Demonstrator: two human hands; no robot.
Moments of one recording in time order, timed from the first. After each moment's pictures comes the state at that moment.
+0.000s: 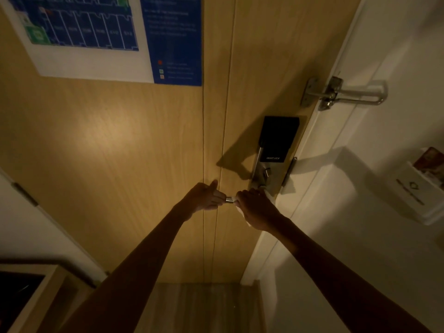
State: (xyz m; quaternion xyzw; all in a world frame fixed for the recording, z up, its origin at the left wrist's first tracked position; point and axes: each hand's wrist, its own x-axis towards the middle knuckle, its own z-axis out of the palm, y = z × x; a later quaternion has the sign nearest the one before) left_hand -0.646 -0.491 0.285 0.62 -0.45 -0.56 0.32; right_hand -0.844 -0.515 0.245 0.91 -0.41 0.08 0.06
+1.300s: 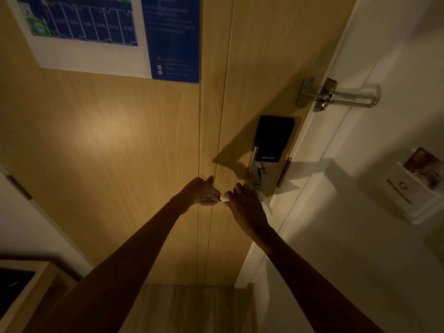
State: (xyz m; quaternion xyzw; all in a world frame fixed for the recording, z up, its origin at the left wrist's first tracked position) left_hand -0.657 -0.500 0.297 0.64 -0.38 -0.59 0.32; right_hand -0.830 -0.508 0.223 0.87 -0.44 0.16 0.17
